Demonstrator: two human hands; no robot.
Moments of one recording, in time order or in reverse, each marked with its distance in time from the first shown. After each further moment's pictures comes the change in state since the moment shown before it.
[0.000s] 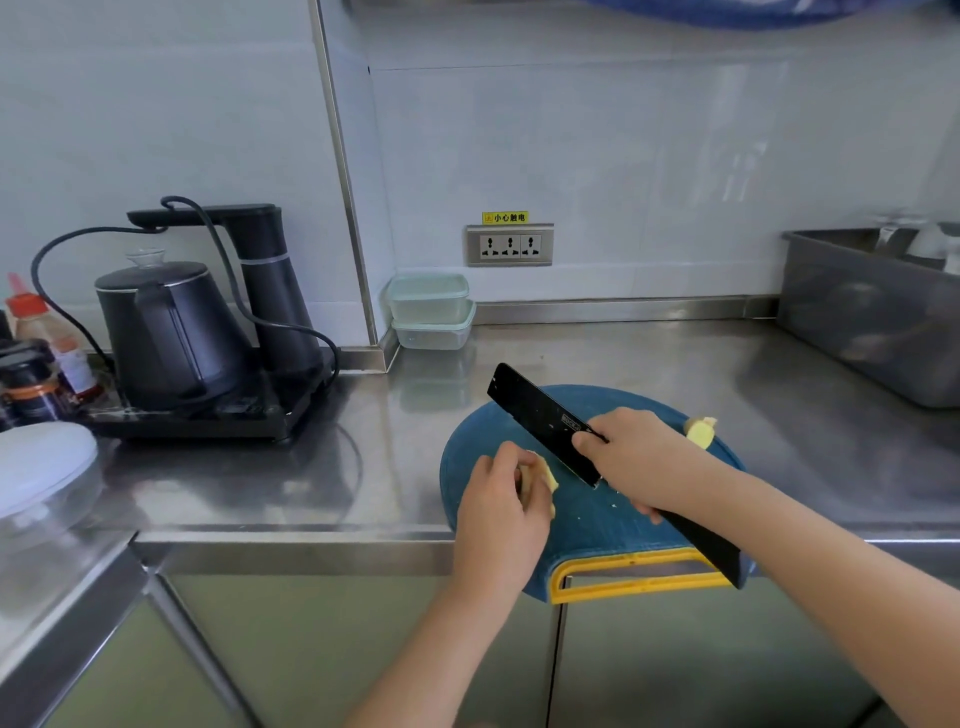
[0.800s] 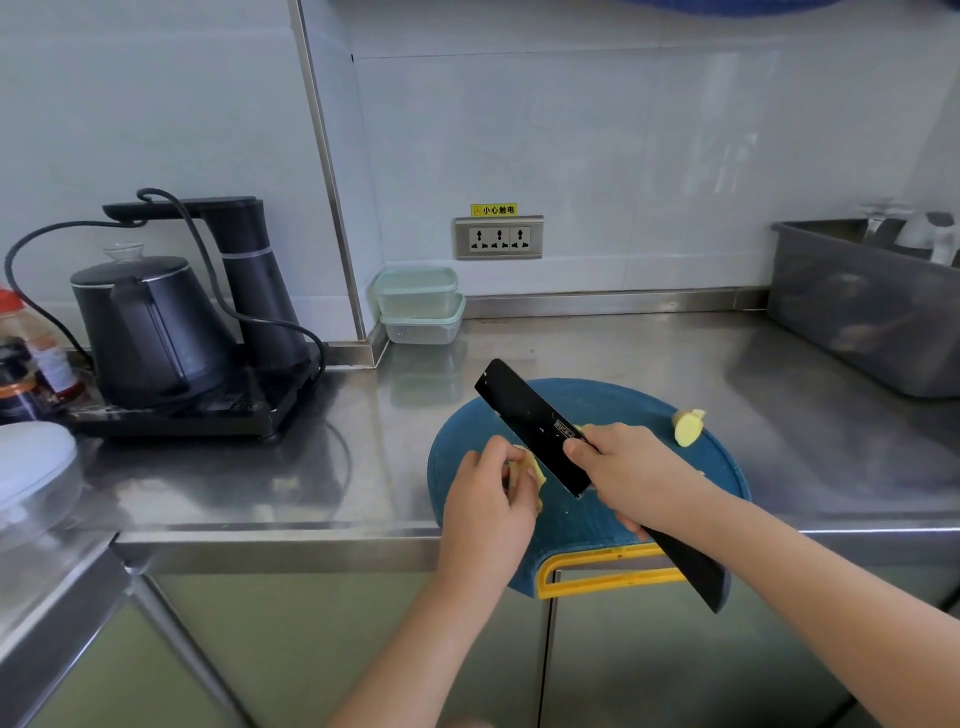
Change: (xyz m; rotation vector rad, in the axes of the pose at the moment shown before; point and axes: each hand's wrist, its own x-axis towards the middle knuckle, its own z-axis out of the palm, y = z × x) left_hand 0.001 0.001 -0.002 0.018 -0.027 -0.010; right_hand -0.015 0.005 0.008 0.143 -0.059 0.067
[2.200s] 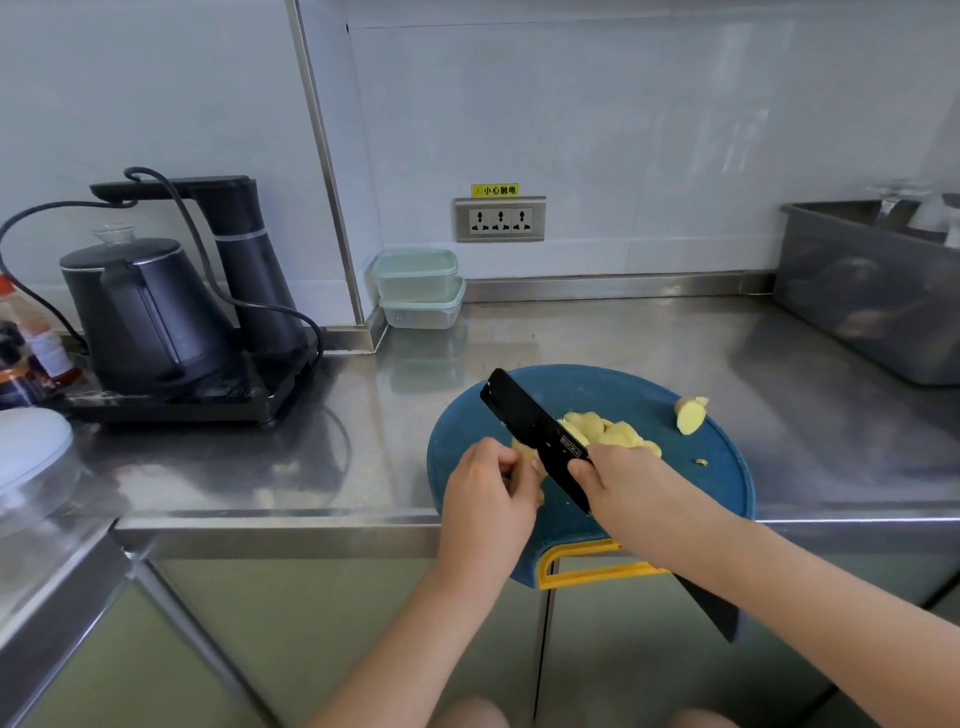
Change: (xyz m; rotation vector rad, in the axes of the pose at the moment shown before) left_hand -0.003 -0.002 0.004 0.033 0.065 0.003; right_hand -0.011 0.012 0.016 -0.315 0.036 -0.134
